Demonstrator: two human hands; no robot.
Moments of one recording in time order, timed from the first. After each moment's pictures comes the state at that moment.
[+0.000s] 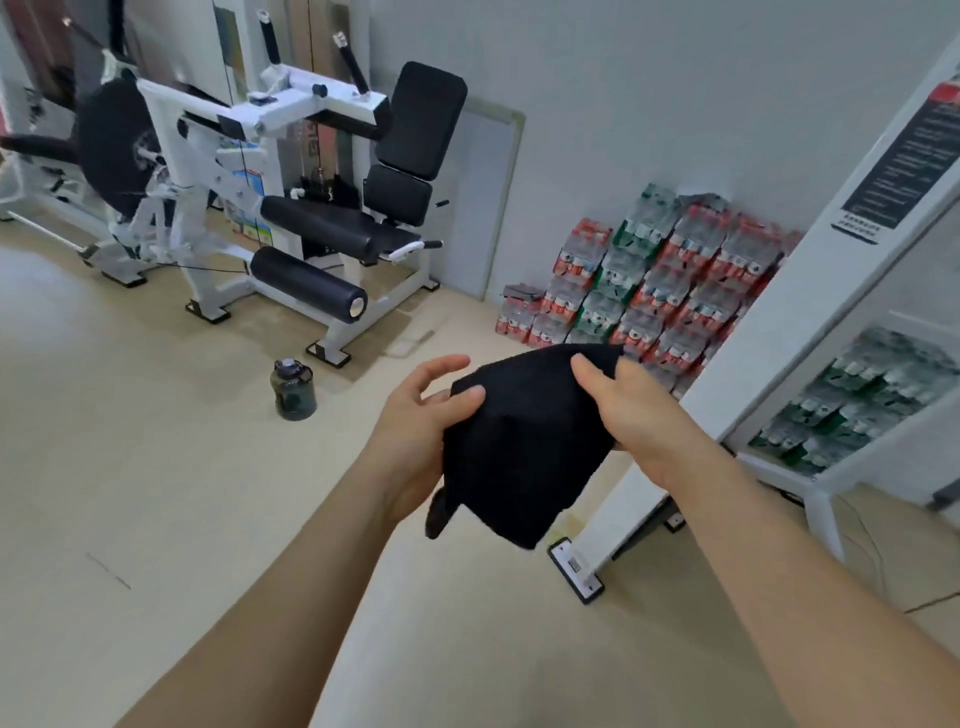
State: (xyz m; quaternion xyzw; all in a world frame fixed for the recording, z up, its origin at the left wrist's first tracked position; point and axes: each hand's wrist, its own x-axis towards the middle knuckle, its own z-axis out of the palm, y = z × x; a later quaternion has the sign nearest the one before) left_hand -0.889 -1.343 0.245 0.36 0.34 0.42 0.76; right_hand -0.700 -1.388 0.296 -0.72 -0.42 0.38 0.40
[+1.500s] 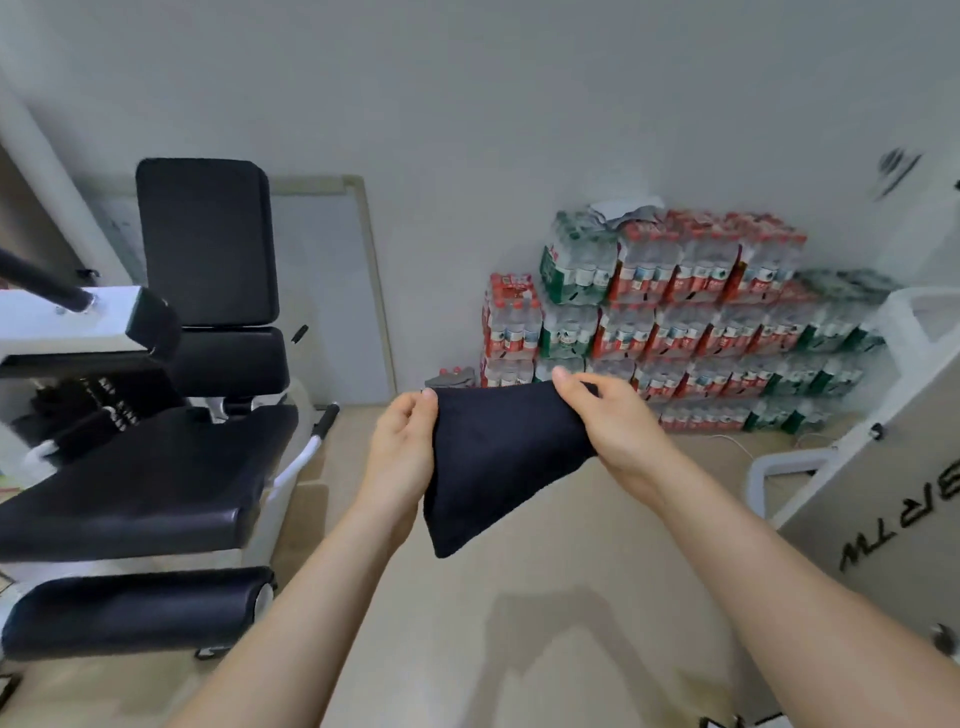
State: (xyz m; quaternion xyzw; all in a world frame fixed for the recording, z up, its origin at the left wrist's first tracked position) left_hand -0.683 -0.597 0.274 0.61 0.38 0.28 0.64; right_hand -0.537 -0.722 0.296 -0.75 -0.28 0.27 0.54
